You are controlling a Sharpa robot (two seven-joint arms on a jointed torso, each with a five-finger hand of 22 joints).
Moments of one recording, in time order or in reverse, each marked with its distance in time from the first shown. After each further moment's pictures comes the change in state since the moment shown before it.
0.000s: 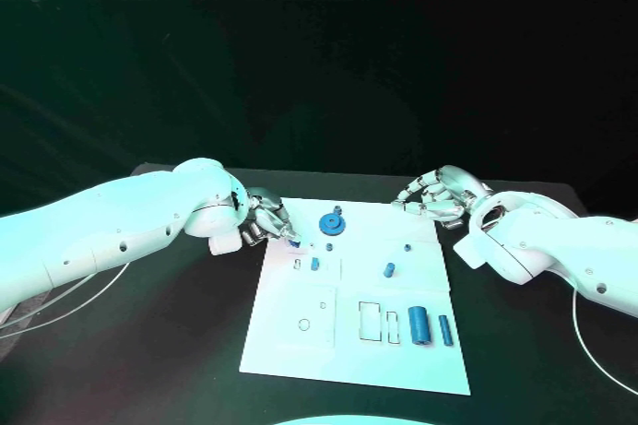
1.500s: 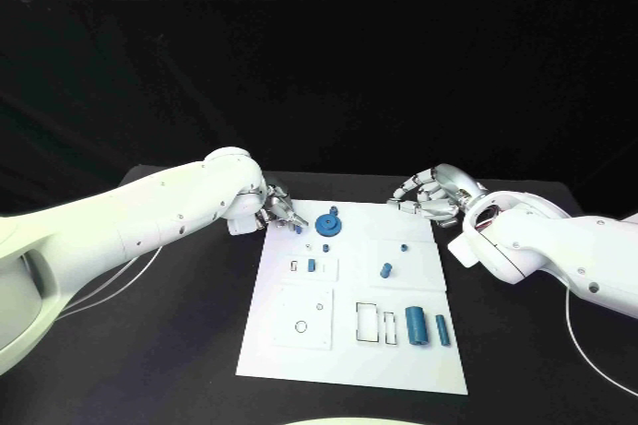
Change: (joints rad) left arm 0.016 0.249 0.000 -0.350 -0.156 0.050 -0.029; left_hand -0.008 0.030 -0.349 0.073 -0.001 -0.007 0.011 -0.085 -0.011 -0.119 0.025 -0.070 -0.069 0.002 0.027 -0.026 0.000 0.016 -0.067 0.022 -0.044 -0.095; right arm 0.000 0.009 0.002 0.004 -0.004 -0.032 0.000; right_hand 0.007 -0.007 0.000 0.000 0.000 0.000 0.000 -0.004 0.001 0.000 0.000 0.000 -0.001 0.000 0.000 0.000 0.001 0.000 0.000 0.000 0.006 0.000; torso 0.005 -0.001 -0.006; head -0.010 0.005
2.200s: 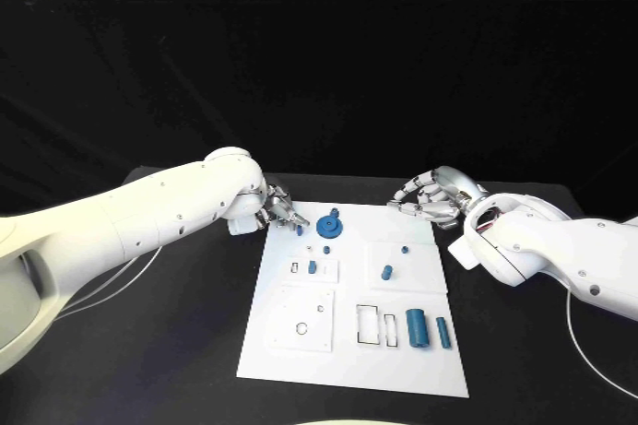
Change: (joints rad) left arm 0.004 -0.006 0.003 0.009 -0.005 -0.004 -0.004; left_hand -0.037 -0.005 -0.018 0.004 0.000 -0.011 0.007 0.000 0.006 -0.007 0.007 -0.007 -0.003 0.000 0.000 -0.004 0.000 0.000 -0.014 0.005 -0.010 -0.017; right arm 0.000 0.002 0.000 -0.001 0.000 0.000 0.000; right_hand 0.000 0.000 0.000 0.000 0.000 0.000 0.000 0.000 0.000 0.000 0.000 0.000 0.000 0.000 0.000 0.000 -0.001 0.000 0.000 0.000 0.000 0.000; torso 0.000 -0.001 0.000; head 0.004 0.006
